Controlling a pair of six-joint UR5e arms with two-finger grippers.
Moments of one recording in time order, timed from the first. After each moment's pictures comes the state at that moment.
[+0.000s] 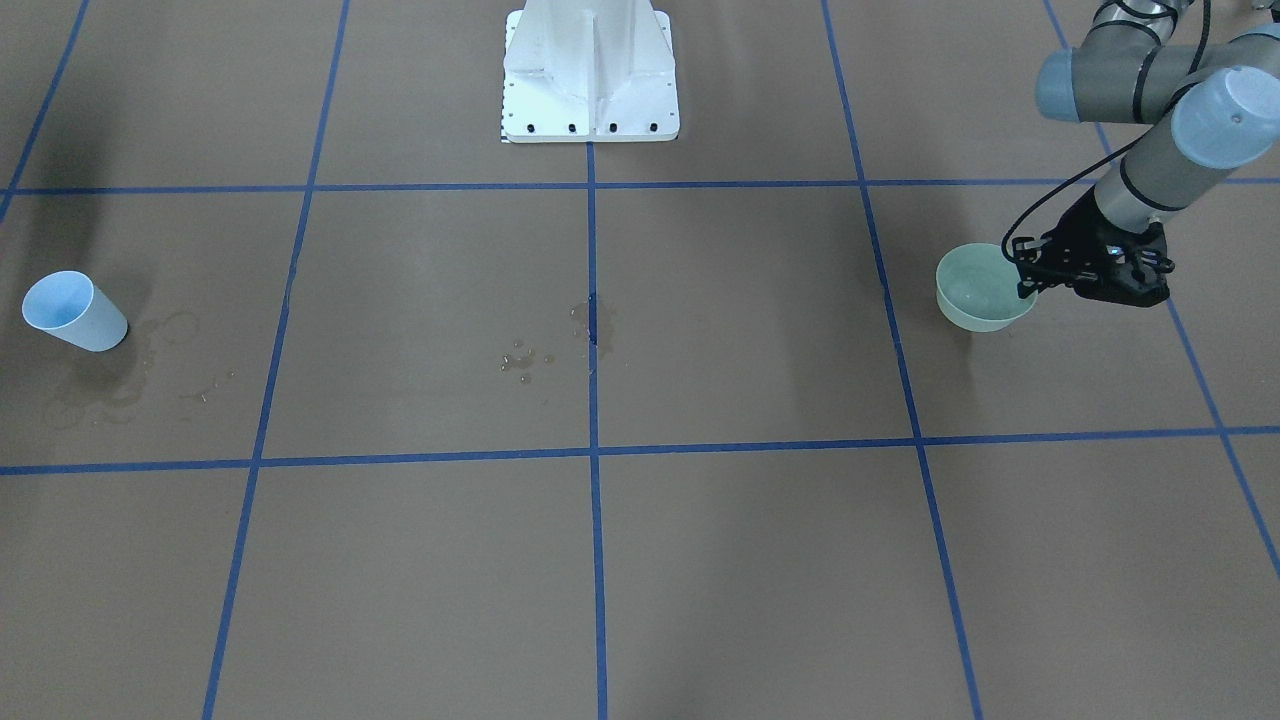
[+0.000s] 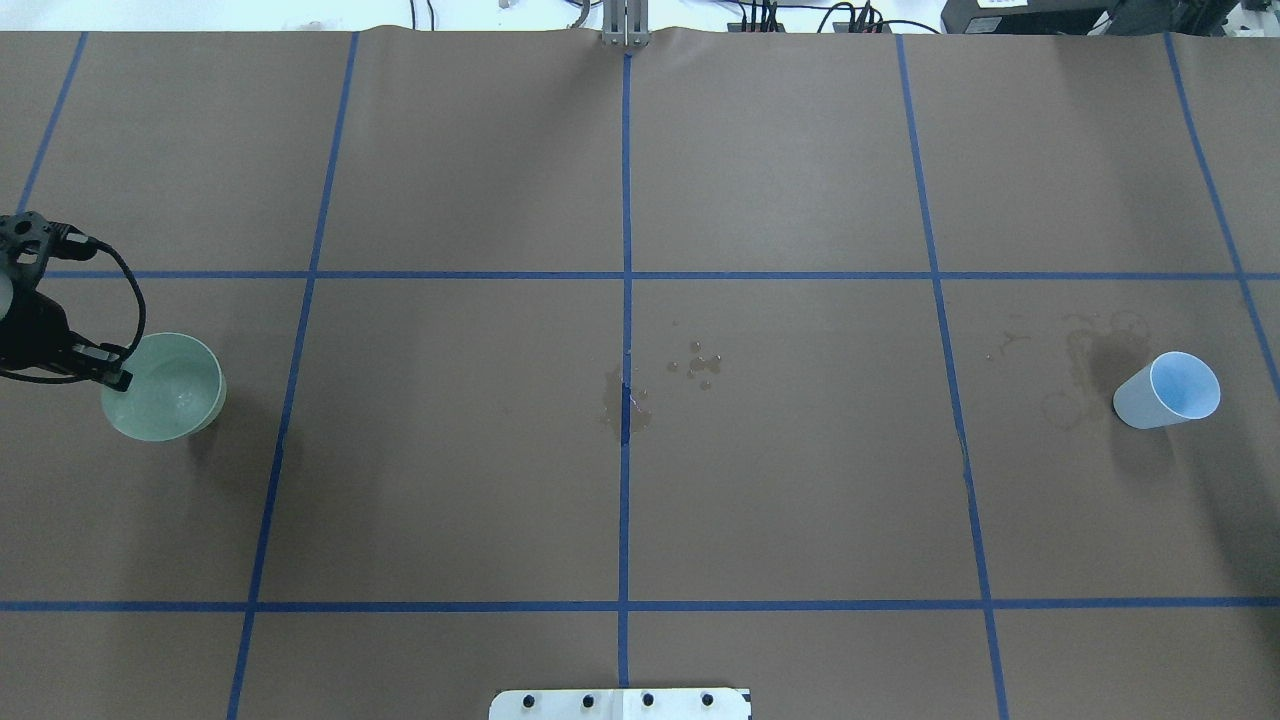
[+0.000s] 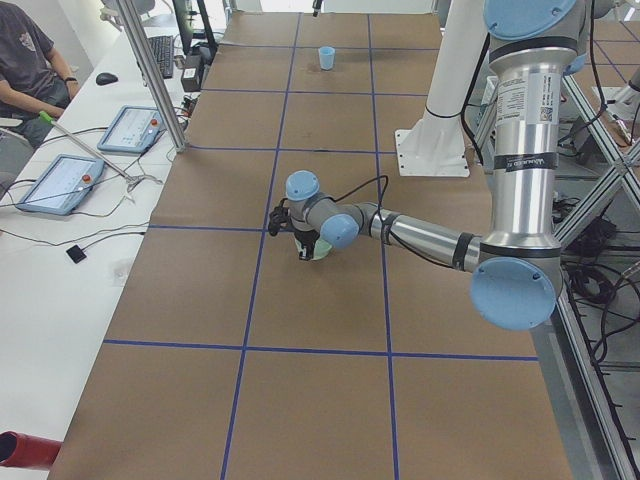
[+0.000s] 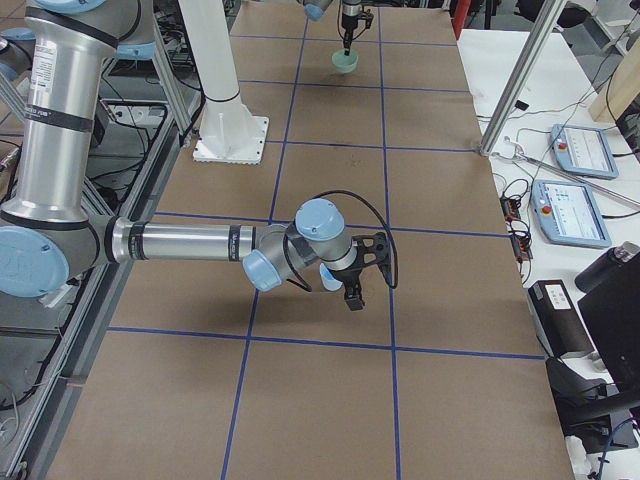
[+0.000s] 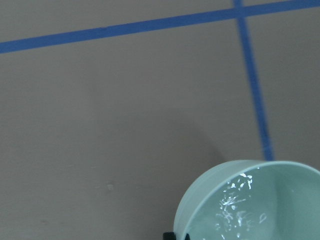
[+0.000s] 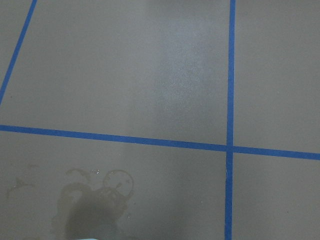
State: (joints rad) left arm -0.96 -1.53 -1.76 -1.95 -2.22 -0.61; right arm 1.42 -1.79 1.77 -0.96 2.28 0.43
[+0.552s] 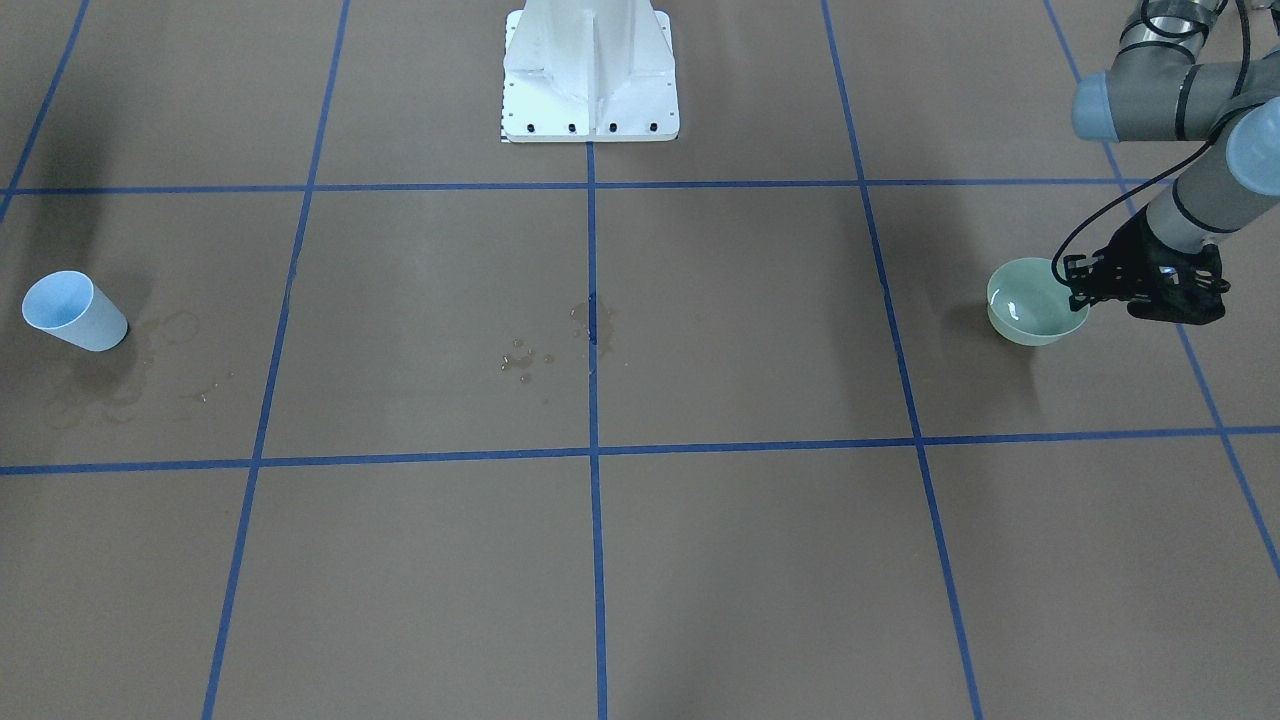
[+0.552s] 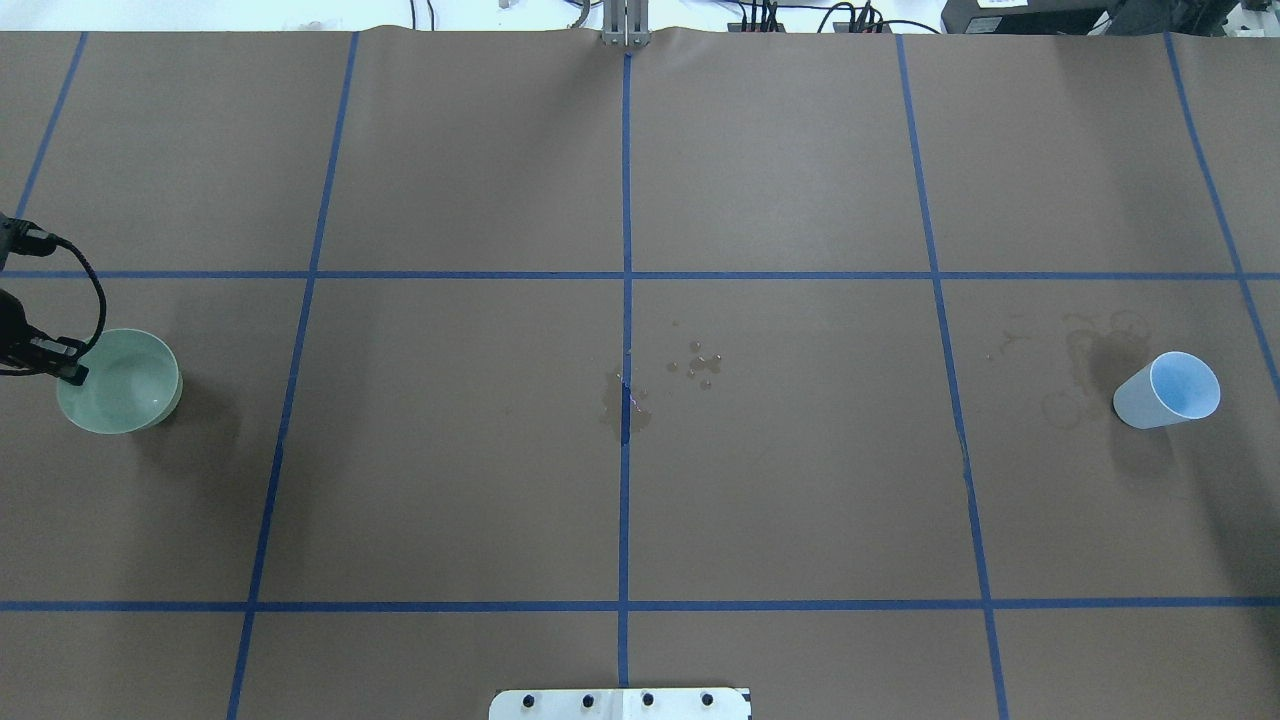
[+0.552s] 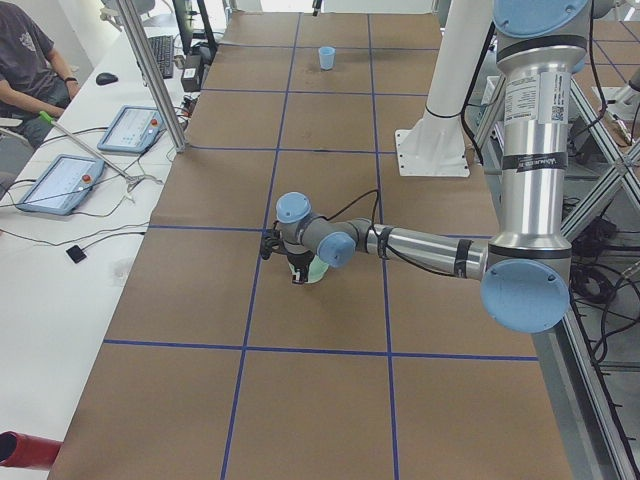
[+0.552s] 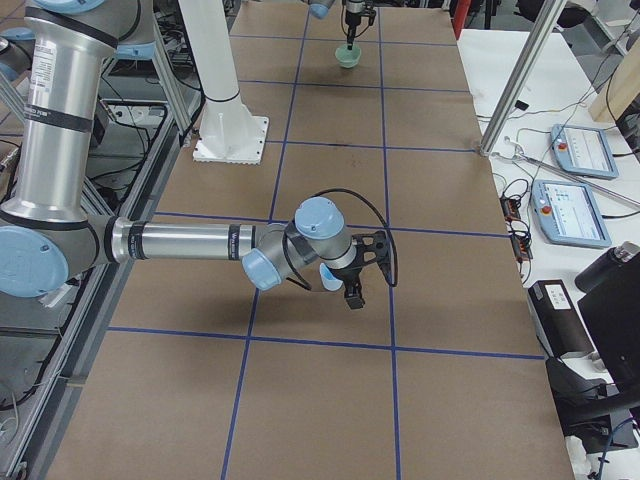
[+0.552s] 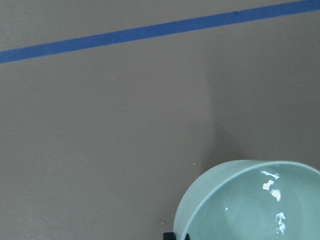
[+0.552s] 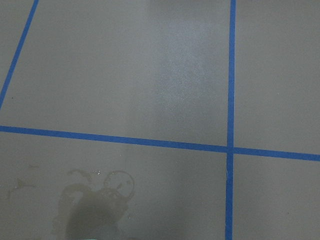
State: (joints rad) left arm -1.03 -1.53 -1.68 -1.94 -2.23 -0.52; right arm 1.42 -1.79 1.78 -0.96 2.28 0.44
